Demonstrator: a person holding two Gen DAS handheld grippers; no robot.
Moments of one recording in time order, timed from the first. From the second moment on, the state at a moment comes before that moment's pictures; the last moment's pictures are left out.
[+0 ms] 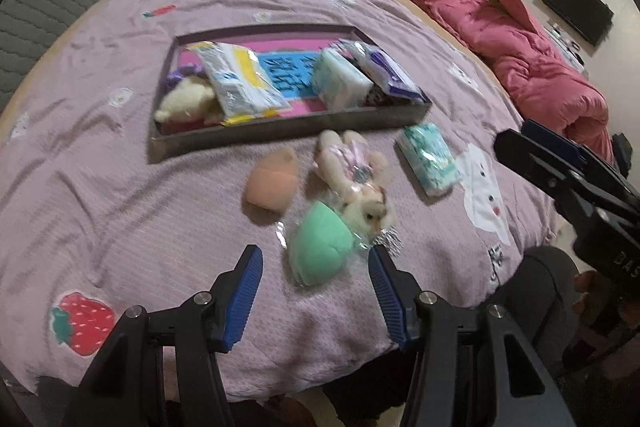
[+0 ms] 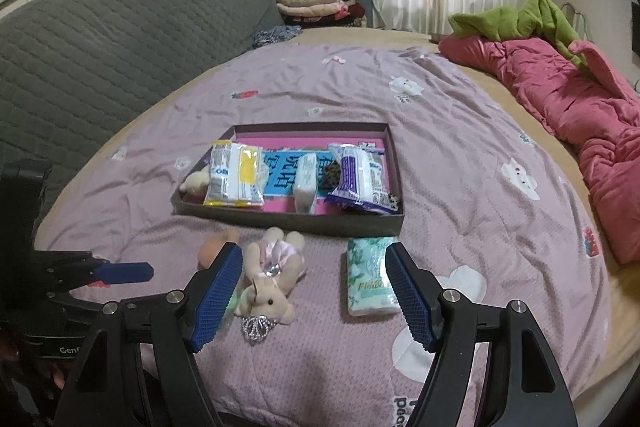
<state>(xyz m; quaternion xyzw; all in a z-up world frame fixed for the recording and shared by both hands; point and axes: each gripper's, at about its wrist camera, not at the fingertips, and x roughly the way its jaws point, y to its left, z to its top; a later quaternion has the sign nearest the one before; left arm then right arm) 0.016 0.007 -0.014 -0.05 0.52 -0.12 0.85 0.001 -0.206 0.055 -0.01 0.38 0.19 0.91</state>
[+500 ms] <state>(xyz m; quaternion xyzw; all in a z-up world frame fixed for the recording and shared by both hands) 0.022 -0.007 -0.039 -0.03 0.54 -0.13 0.83 0.005 -0.206 0.037 -0.01 0.40 0.20 0.90</state>
